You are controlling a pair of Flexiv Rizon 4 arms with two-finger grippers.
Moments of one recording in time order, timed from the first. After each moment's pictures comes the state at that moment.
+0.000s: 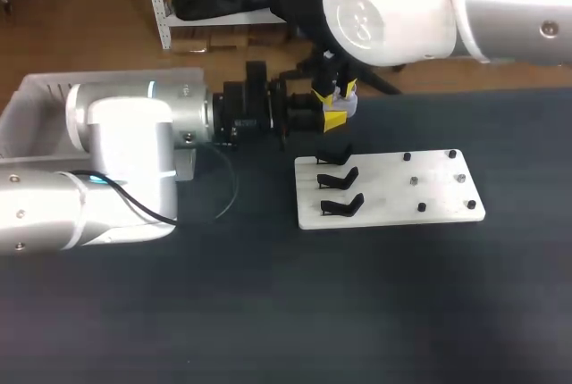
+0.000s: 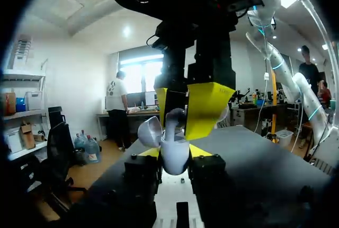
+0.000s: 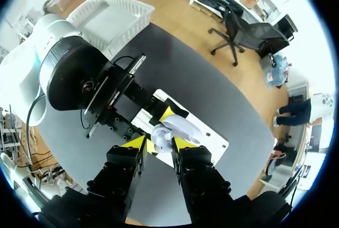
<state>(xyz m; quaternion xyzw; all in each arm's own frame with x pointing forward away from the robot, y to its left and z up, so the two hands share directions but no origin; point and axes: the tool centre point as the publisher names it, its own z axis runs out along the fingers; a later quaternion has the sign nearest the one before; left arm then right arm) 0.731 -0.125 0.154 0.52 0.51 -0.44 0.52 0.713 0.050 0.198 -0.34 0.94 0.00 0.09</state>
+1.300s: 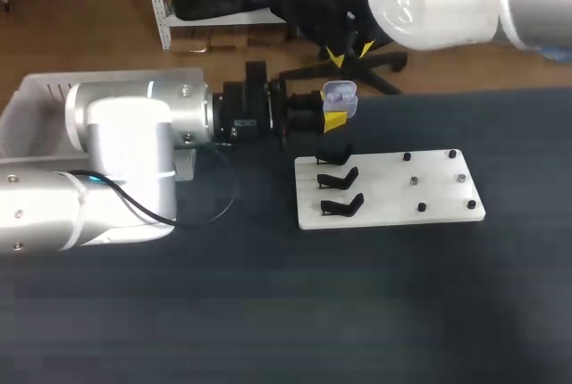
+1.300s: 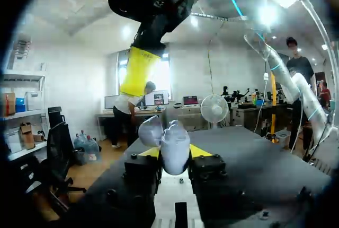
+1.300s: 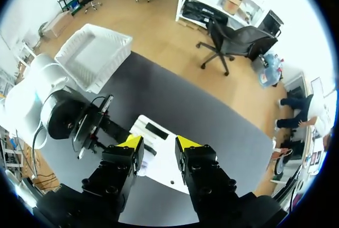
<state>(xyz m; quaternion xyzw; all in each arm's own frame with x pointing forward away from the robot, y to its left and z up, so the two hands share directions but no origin) 0.729 -0.124 0.155 0.52 0.51 -0.45 0.52 0.770 0.026 0.231 -0.28 0.94 0.03 0.17</state>
